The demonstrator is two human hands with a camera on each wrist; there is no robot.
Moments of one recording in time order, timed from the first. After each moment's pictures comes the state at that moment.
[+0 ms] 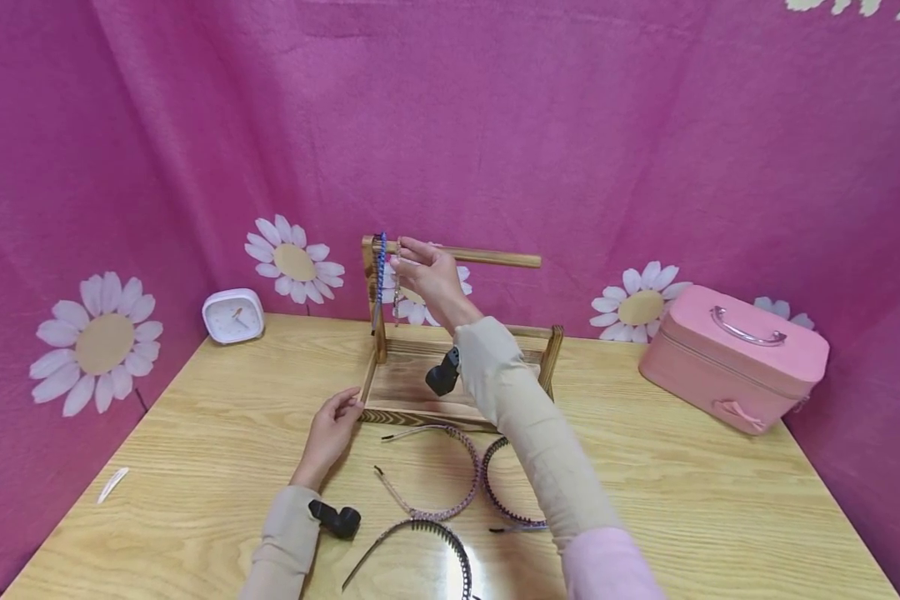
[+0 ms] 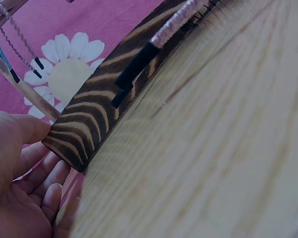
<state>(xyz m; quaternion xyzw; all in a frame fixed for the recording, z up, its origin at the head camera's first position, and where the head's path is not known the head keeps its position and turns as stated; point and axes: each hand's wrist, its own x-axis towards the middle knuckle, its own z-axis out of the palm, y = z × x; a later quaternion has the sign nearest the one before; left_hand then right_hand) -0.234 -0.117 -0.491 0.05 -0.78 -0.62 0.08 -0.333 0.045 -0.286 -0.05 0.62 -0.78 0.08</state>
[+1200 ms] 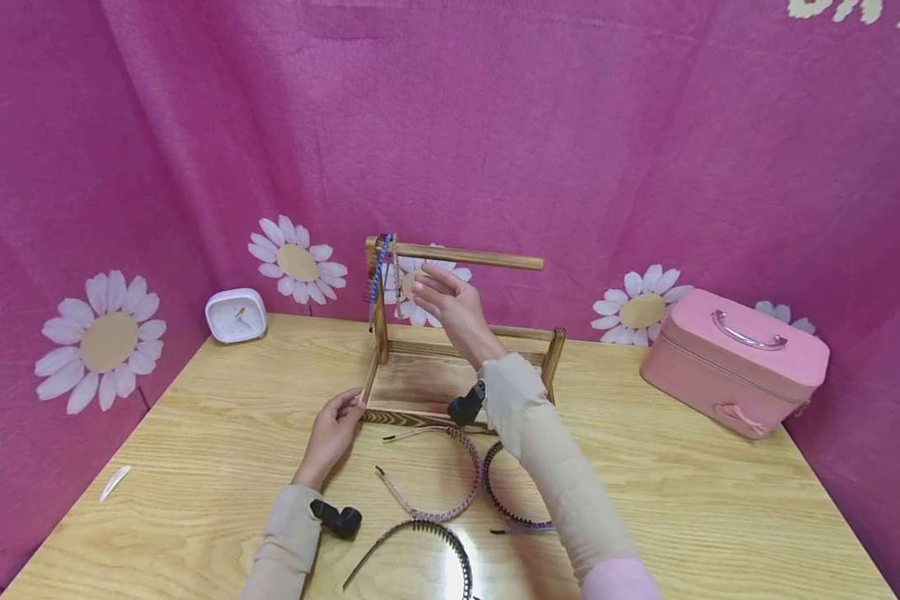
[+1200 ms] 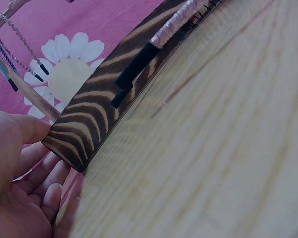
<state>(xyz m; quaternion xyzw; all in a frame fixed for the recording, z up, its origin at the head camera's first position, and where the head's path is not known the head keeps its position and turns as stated) -0.236 -0.117 -0.490 0.06 -0.78 -0.62 0.08 -0.315 0.073 -0.323 -0.08 0.56 -0.82 0.08</state>
